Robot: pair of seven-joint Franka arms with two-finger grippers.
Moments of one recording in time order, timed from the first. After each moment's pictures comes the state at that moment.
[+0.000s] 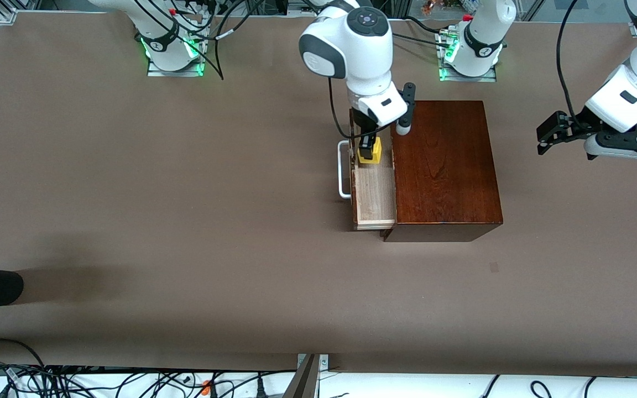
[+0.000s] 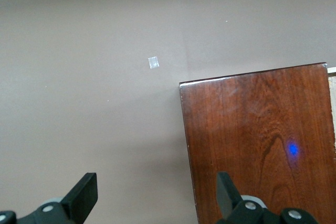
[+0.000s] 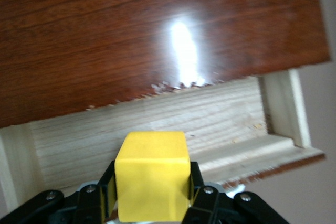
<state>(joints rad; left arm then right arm) 0.01 -0.04 -0.08 -1.74 0.02 1.77 0.04 0.94 0.74 0.07 -1.13 -0.17 2.07 -0.35</state>
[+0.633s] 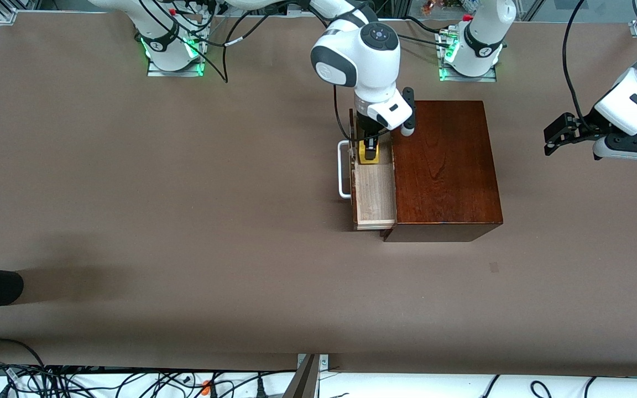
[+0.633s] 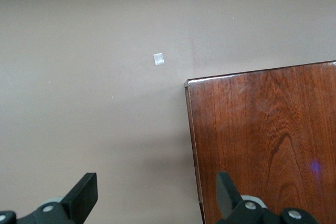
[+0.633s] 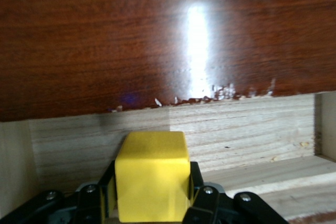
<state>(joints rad) 0.02 -0.04 -0.08 -1.75 0.02 1.76 0.04 0.96 0.81 0.07 -1.13 -0.19 2.07 -0.42</state>
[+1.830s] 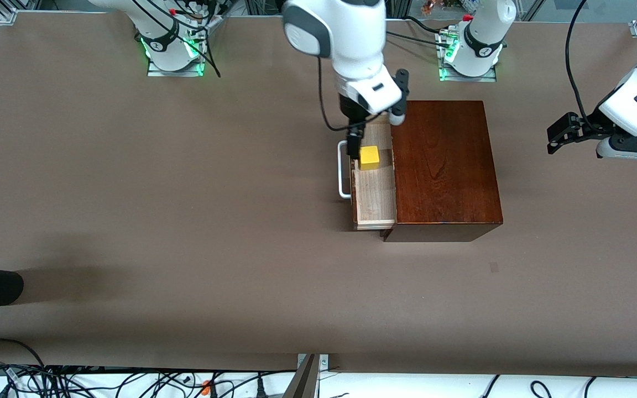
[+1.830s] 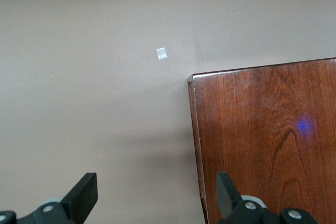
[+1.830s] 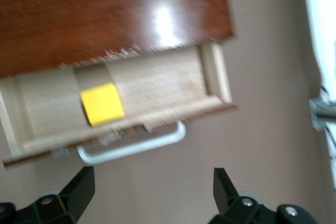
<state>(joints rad) 0.04 -0.04 -0.08 -1.75 0.02 1.74 0.04 0.90 0.60 0.01 -1.06 -0.16 1.86 -0.41</state>
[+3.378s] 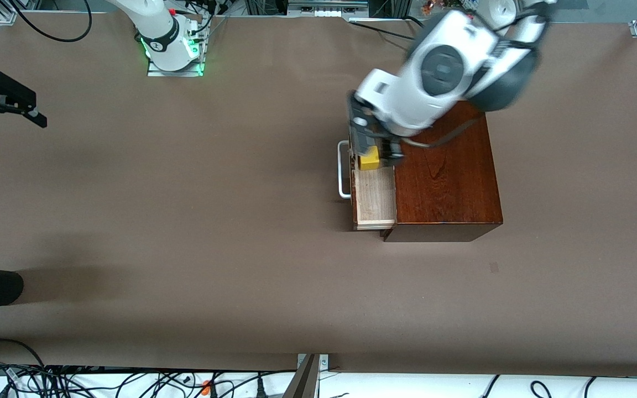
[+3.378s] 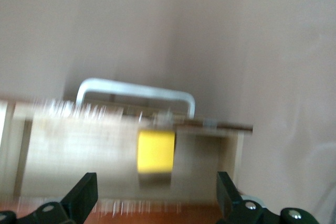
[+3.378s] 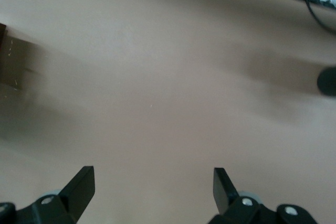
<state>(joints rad) -0.47 0.31 -0.19 -1.60 -0.17 1.83 0.85 0.24 0.07 -0.26 -1.36 0.14 1.48 -0.27</state>
